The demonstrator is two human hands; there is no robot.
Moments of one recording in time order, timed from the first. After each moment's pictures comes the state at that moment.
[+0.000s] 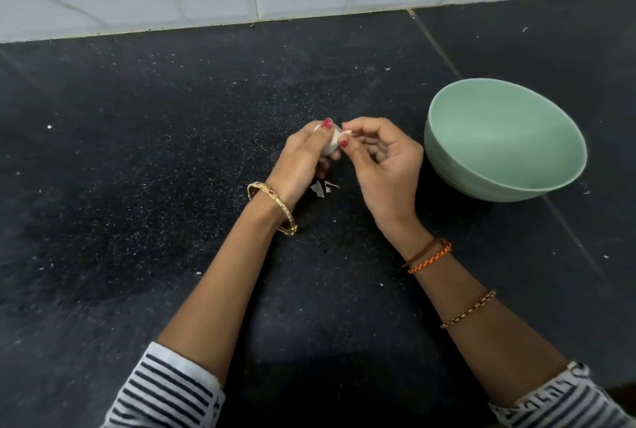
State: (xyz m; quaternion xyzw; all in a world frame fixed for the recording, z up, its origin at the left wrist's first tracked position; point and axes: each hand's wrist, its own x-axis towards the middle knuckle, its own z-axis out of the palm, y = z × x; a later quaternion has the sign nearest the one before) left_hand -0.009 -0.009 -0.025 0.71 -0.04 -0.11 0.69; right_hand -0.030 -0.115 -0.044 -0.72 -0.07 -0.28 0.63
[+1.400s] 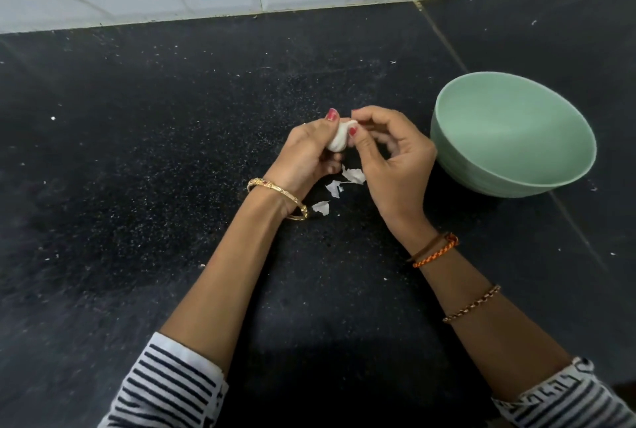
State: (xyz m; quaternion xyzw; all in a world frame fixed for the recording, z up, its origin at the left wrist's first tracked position) left_hand -0.012 -0.008 -0.021 0.63 -0.03 -0.17 0.75; right_hand -0.031 -0.117 -0.044 -0.73 -0.09 -0.33 0.59
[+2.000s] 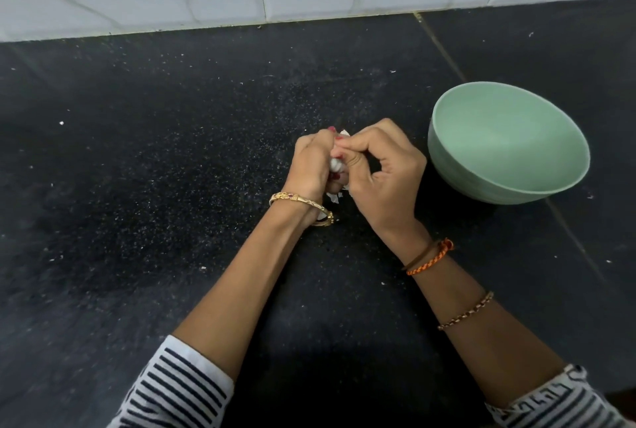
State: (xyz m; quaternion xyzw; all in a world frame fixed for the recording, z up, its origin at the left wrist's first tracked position) left_hand -0.017 -0.030 -0.011 0.65 0.14 -0.11 0.74; right_hand -0.034 -0.113 -0.042 -0.76 -0.18 -0.43 0.46
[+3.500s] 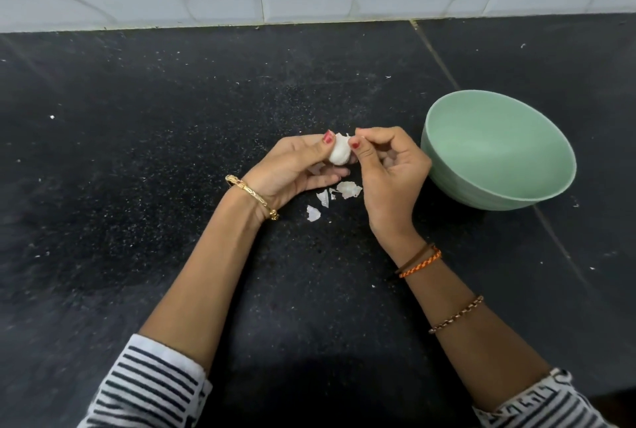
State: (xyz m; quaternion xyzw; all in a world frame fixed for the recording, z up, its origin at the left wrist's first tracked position) left_hand -0.012 0.009 -0.020 0.60 -0.07 -0.26 0.75; right_hand -0.032 -0.115 -0.046 -0.68 -0.04 -0.33 0.65
